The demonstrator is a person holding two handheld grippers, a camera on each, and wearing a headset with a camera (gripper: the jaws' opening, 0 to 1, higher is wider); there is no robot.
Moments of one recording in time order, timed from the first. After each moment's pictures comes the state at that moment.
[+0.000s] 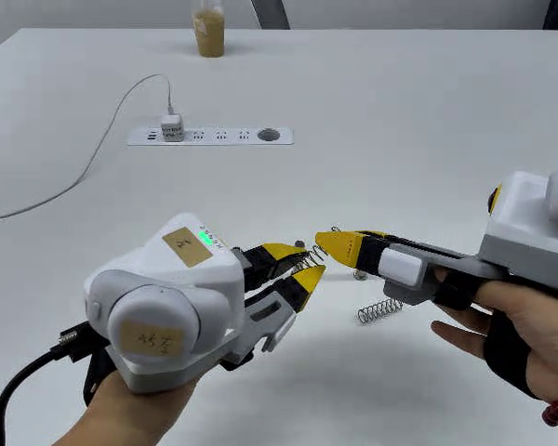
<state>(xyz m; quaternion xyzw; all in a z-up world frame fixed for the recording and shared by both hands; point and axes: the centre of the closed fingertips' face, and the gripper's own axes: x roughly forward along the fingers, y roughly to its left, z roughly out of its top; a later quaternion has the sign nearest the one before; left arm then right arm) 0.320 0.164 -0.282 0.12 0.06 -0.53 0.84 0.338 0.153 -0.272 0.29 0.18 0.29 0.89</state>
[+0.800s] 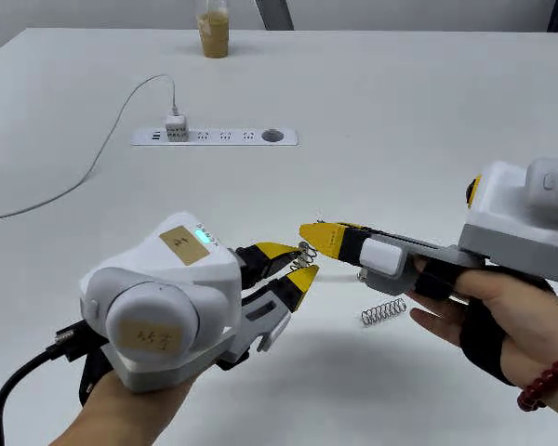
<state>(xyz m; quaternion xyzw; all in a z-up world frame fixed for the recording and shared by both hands) 0.330 0.176 -0.292 0.13 0.08 -0.50 0.85 0.348 0.175 -0.267 0.25 0.17 0.32 0.90</state>
